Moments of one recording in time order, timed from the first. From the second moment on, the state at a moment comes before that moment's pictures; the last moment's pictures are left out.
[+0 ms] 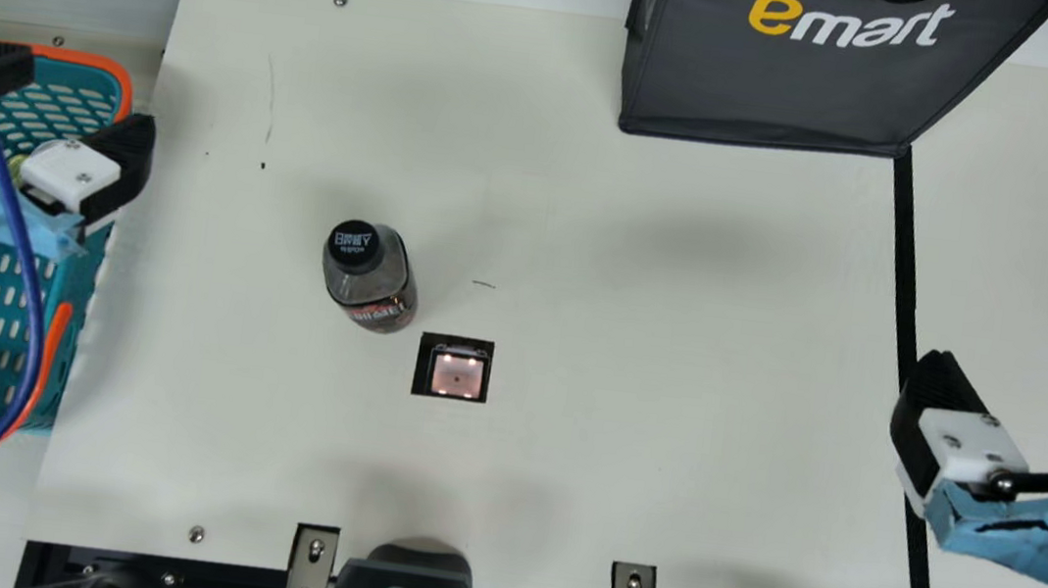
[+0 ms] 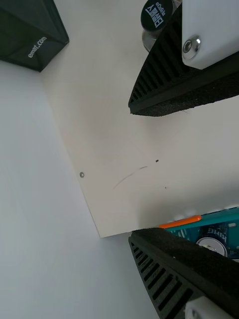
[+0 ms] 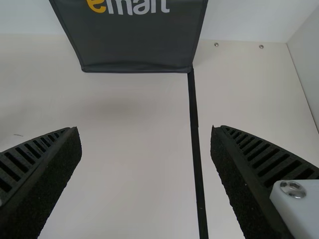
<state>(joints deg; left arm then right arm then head) 14.5 60.2 -60.2 -37.3 50.2 53.7 0.6 42.6 -69.7 -0.8 69.4 -2.3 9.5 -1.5</state>
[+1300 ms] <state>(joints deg) 1.2 58.8 -62.2 -25.7 52.1 40.4 0.6 42.6 -69.7 -0.8 69.5 -2.3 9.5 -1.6</state>
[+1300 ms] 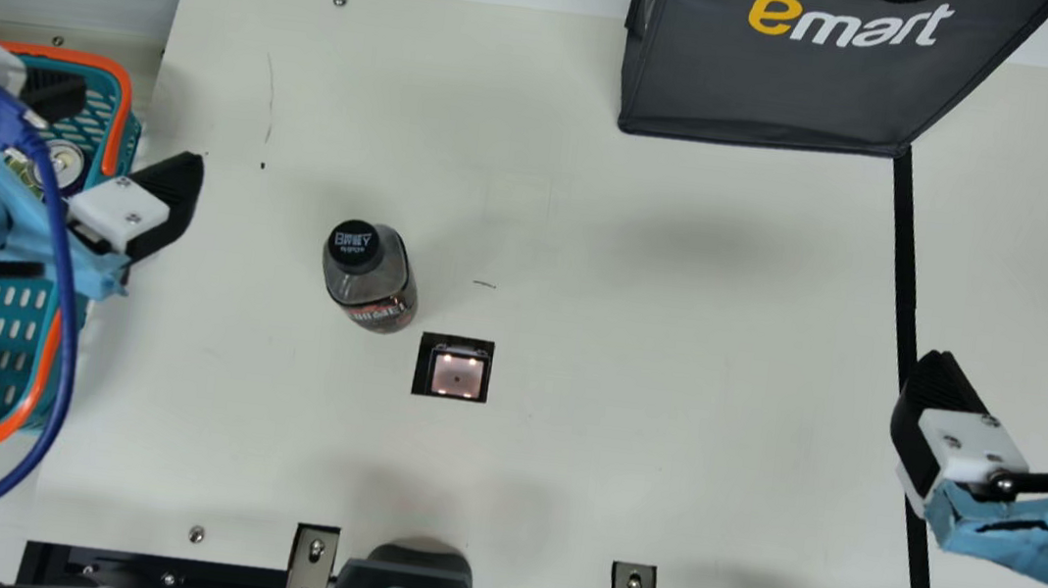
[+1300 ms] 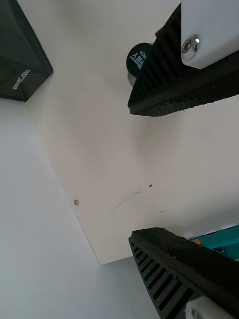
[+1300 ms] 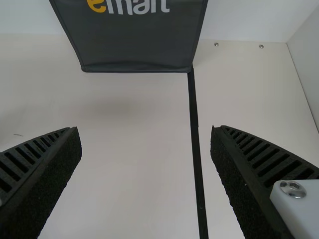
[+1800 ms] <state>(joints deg) -15.5 62.4 -65.6 -11.3 50.8 20.3 0.6 42.6 -69.7 -0.8 69.5 -2.3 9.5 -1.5</state>
